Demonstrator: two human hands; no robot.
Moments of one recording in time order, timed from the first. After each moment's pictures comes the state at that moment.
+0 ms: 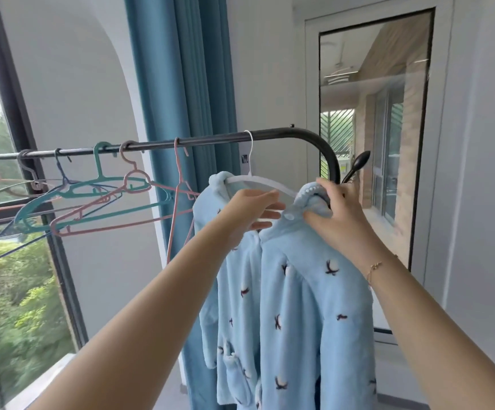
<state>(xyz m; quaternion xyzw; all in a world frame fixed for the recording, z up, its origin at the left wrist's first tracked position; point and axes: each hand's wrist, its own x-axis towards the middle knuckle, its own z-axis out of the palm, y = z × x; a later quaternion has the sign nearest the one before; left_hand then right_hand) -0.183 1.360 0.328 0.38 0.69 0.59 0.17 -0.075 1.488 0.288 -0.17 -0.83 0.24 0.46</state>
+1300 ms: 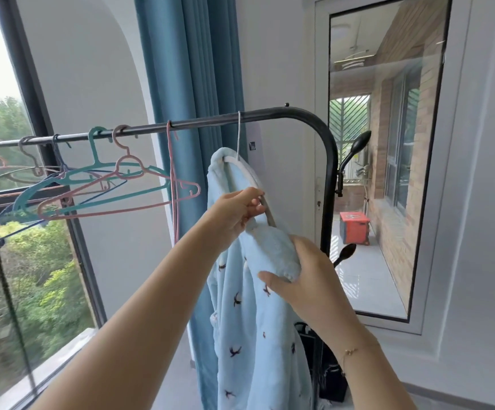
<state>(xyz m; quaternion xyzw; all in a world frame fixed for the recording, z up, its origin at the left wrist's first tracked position) -0.164 1.335 0.303 0.28 0.61 0.71 0.21 -0.038 1.405 0.203 -0.05 -0.82 0.33 0.46</state>
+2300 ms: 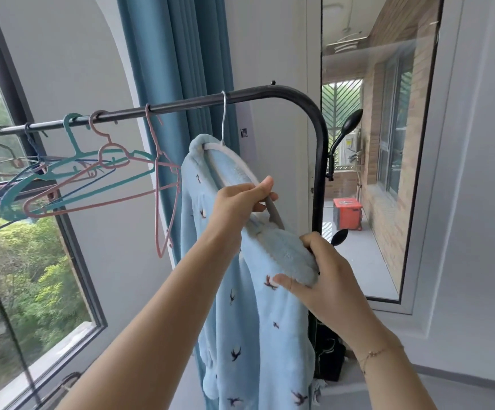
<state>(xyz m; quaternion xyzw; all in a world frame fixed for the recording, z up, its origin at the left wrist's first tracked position) -0.134 1.335 0.284 0.32 0.66 0.67 0.10 -0.018 1.425 0.178 -0.05 -0.83 0.31 0.46</state>
